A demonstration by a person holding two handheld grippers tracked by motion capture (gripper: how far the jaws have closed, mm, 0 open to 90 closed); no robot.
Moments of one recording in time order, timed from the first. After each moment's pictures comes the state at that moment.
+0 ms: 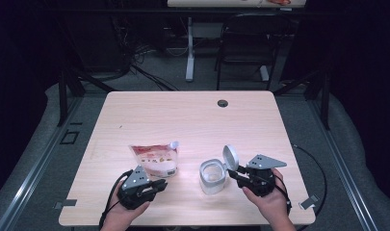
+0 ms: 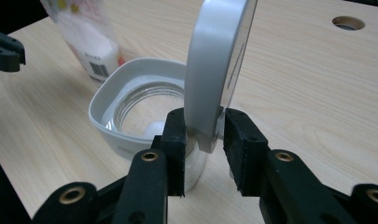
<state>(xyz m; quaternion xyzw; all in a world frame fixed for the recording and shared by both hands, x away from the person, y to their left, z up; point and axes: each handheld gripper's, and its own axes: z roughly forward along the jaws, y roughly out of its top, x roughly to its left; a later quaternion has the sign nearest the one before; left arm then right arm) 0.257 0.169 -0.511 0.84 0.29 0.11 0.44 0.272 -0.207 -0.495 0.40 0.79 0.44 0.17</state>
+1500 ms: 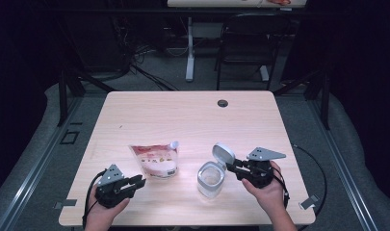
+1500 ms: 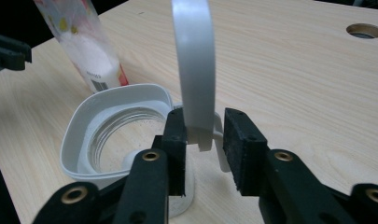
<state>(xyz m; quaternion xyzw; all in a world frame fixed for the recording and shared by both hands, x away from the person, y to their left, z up) 0.263 0.226 -0.523 0.81 0.37 0.13 0.44 0.295 -0.211 -0.498 0.39 0.78 0.47 0.15</state>
